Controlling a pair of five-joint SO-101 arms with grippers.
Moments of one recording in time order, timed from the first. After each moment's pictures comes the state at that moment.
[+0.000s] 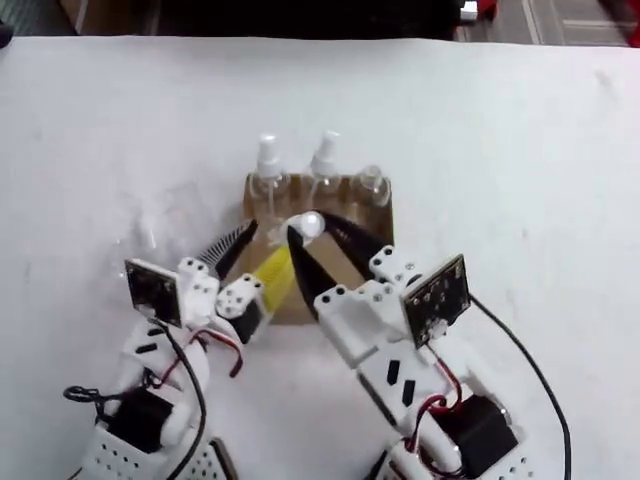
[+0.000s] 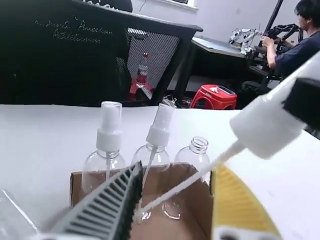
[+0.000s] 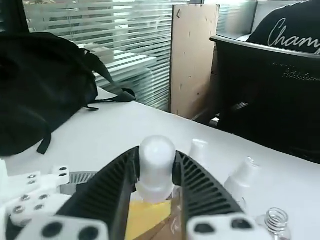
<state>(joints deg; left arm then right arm) 19.8 -104.0 89.5 31.1 15.1 -37.9 -86.4 59.3 38.6 1.4</state>
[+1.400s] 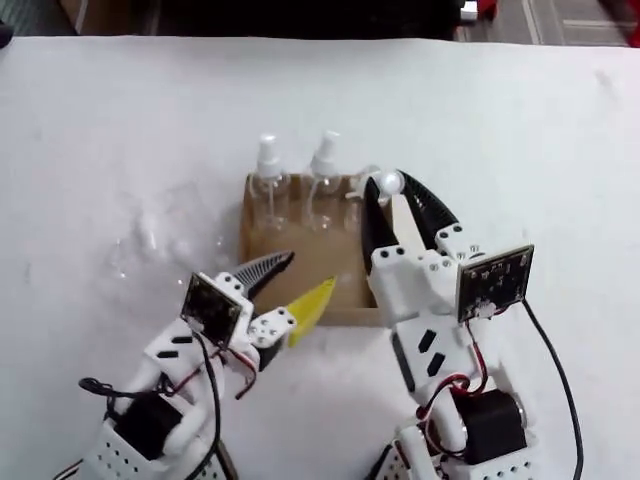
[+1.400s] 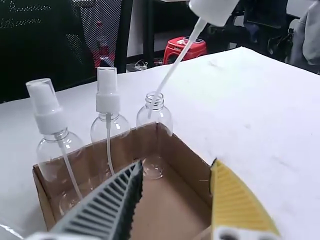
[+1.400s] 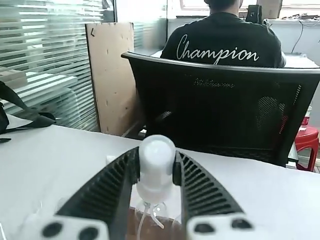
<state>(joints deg) 29.4 -104.0 89.5 38.5 3.8 -20.0 -85.9 59.3 34.5 1.4</state>
